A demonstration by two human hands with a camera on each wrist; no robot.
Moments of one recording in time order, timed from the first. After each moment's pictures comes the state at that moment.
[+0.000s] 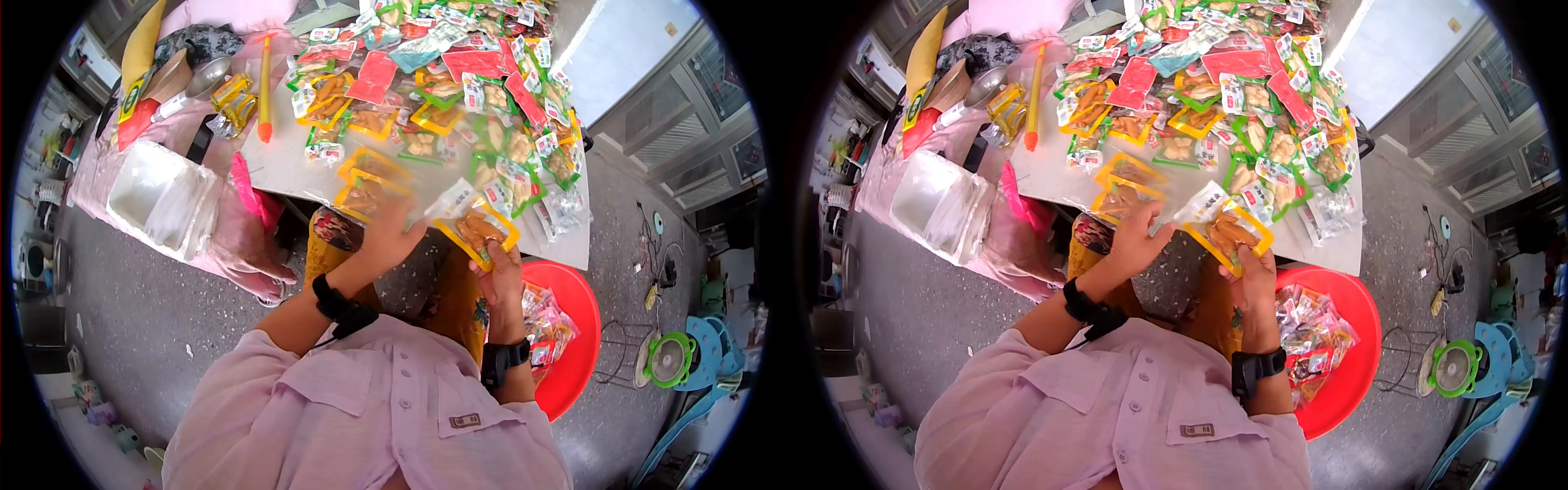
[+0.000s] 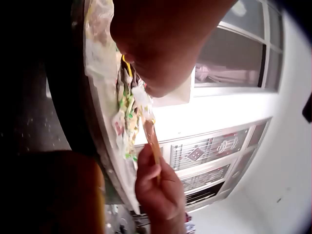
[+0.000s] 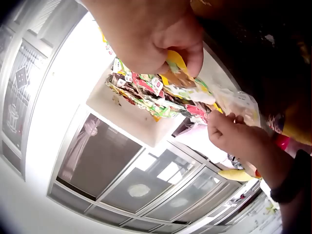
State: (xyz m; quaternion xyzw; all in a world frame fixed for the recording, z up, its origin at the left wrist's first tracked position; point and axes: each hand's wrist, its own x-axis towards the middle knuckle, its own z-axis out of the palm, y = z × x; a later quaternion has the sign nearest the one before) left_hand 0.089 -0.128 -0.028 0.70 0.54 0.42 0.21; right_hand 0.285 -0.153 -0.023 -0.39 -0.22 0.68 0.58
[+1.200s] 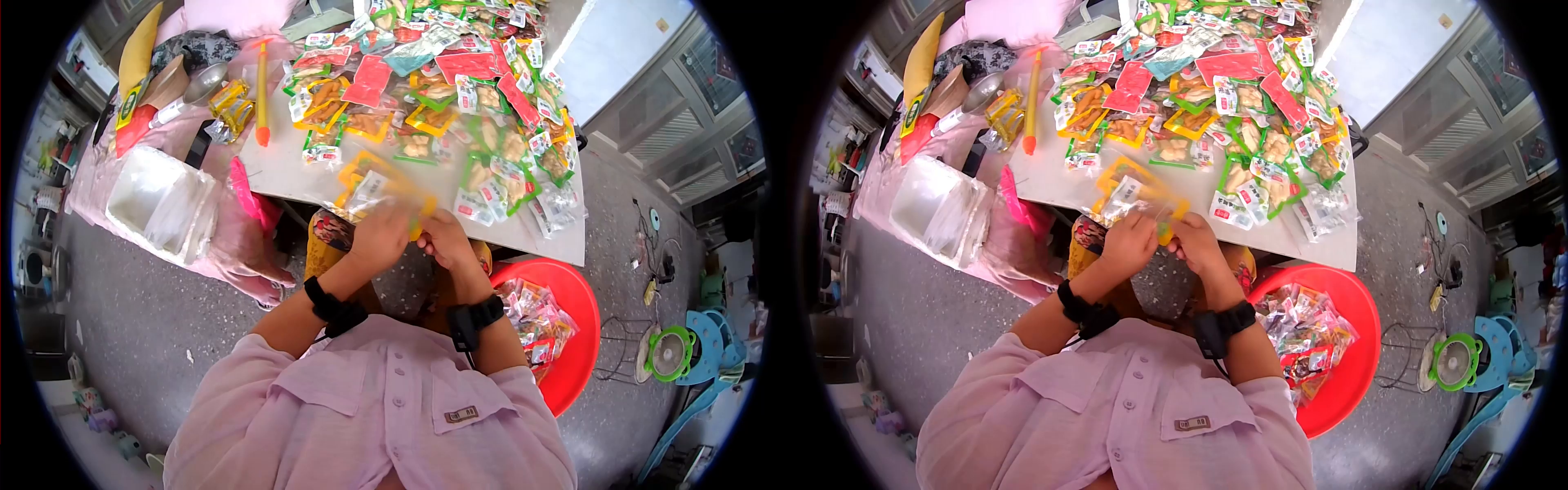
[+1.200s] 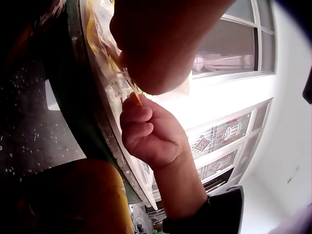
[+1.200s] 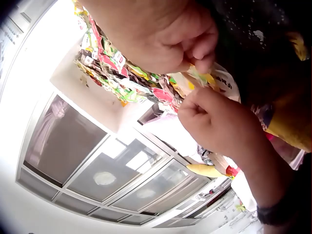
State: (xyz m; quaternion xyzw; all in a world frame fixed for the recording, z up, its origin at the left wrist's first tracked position) left_hand 0.079 -0.132 -0.023 0.78 0.48 0.40 0.02; right_hand 0.220 -0.104 -0.044 -0.47 -0.38 0.72 0.35
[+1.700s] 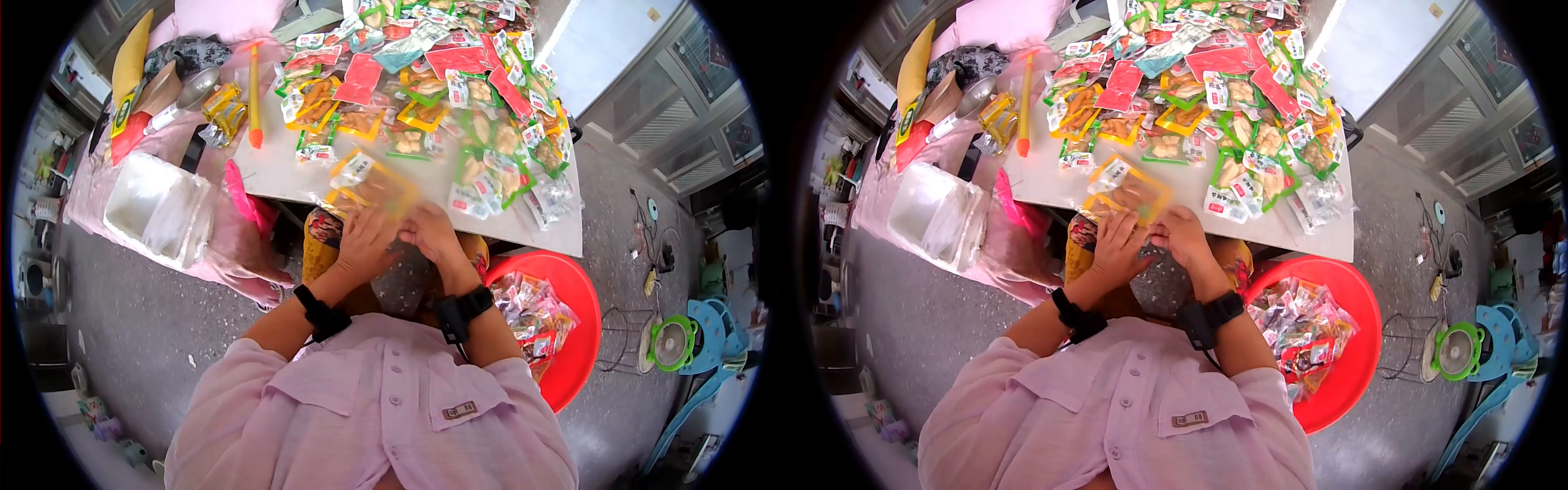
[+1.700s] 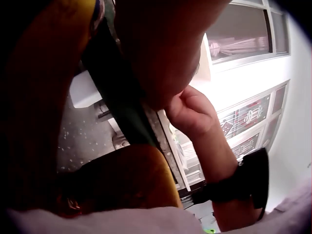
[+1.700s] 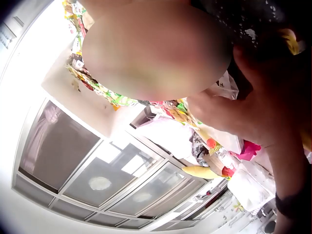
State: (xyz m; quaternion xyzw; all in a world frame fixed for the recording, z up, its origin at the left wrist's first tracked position) left_hand 0.062 -0.153 -0.043 0.82 0.45 0.35 -0.05; right_hand 0.206 -0.106 -0.048 -0.42 -0.27 0.77 0.40
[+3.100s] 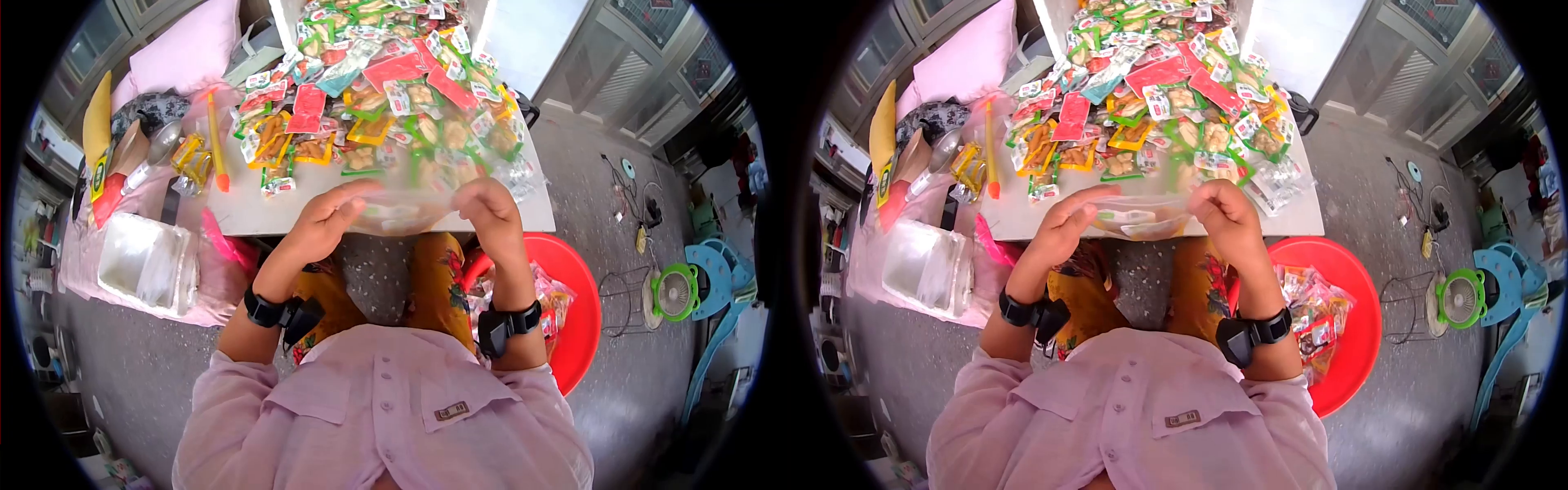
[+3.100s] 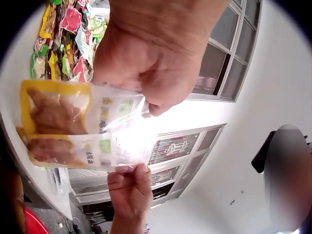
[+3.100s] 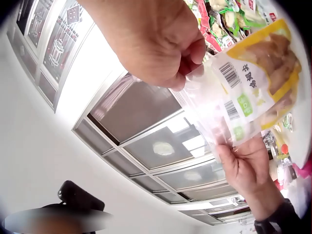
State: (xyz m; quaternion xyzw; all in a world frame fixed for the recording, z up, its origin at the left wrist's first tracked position) left_hand 0.065 -0.117 0.076 0.73 0.33 0.36 0.47; right_hand 0.306 -0.143 0.073 -0.38 -0.61 0.41 0.56
